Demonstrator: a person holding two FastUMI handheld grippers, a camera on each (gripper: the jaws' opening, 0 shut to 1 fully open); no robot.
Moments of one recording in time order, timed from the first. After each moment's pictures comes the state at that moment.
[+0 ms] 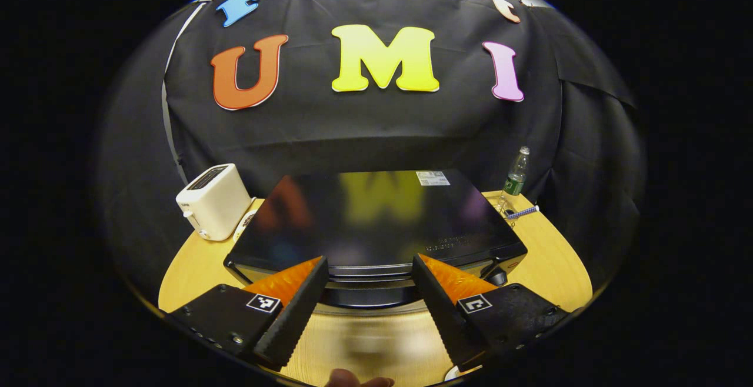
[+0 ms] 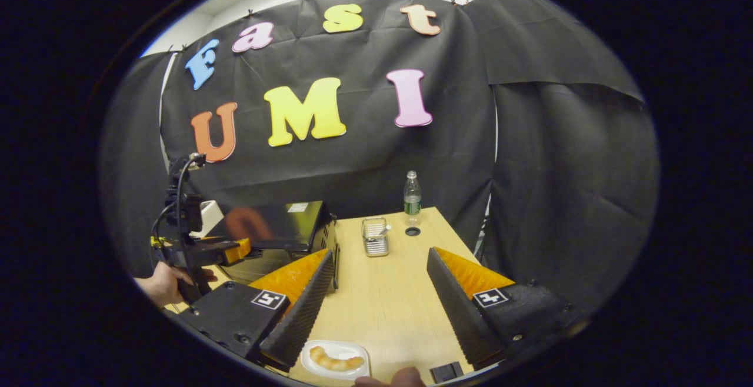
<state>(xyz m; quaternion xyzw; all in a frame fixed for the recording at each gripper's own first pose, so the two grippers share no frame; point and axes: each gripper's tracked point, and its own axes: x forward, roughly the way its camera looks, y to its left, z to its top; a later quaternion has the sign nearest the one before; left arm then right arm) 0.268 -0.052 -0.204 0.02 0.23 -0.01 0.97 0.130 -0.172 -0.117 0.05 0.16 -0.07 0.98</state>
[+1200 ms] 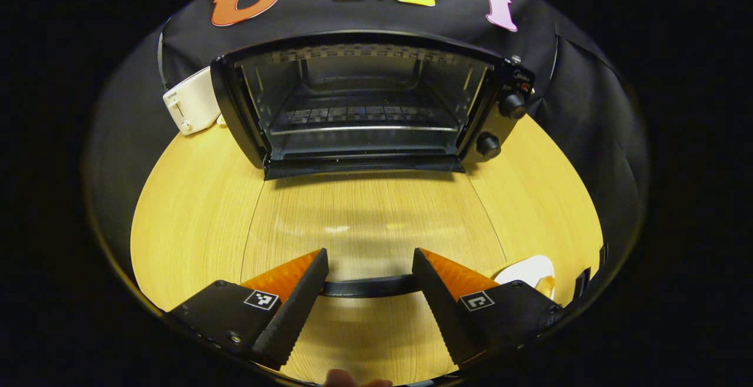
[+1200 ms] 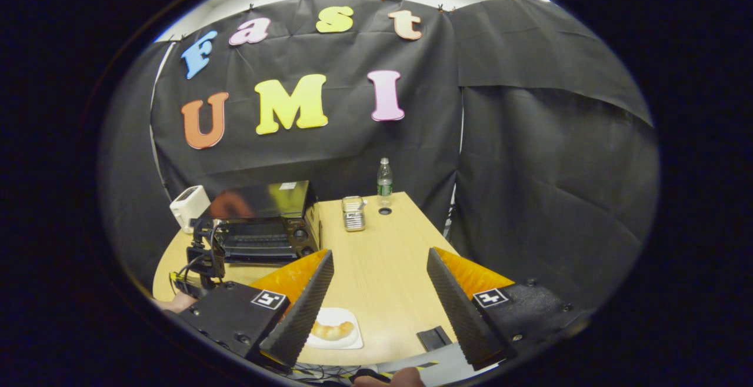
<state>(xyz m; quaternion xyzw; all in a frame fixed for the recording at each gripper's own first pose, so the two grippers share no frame) 0.127 -0.040 -0.366 0.01 0.41 -0.06 0.91 0.011 -0.146 -0.126 0.03 0.18 -0.15 0.97</state>
